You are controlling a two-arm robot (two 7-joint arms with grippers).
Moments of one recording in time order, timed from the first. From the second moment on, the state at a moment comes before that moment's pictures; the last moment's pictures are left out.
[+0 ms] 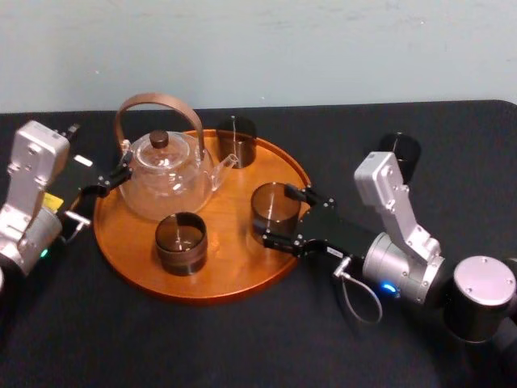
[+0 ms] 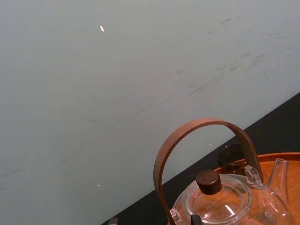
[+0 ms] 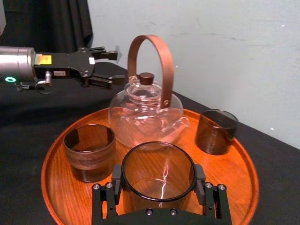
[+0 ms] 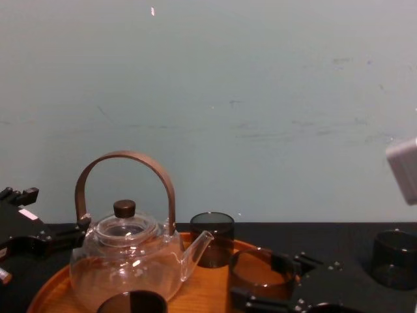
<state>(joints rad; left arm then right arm) -0.20 0.60 0.45 -1.41 -0.25 -0.12 0.03 0.18 0.37 -0.46 -1.41 0.28 -0.06 0.51</state>
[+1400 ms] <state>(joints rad) -0.20 0.60 0.45 -1.41 -0.25 -0.12 0.03 0.25 0.30 -0.51 -1.24 0.30 -0.12 0.56</state>
